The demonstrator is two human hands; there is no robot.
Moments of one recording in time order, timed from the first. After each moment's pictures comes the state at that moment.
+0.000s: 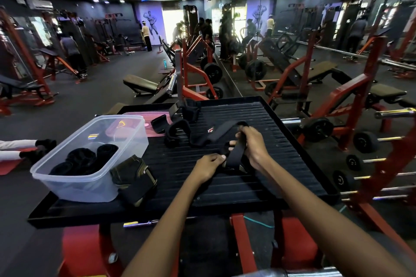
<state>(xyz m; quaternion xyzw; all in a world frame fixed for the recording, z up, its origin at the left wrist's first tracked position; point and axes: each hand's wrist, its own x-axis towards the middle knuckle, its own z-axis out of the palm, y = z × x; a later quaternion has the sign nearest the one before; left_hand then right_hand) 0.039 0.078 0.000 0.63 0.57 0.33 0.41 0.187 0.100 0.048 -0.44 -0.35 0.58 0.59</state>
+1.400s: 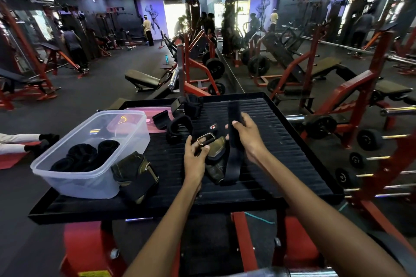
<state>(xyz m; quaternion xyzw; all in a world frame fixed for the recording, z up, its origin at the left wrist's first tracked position) 0.030 0.077 -0.007 0.40 0.51 0.63 0.43 0.168 0.096 0.064 -0.43 -0.50 0.49 0.57</state>
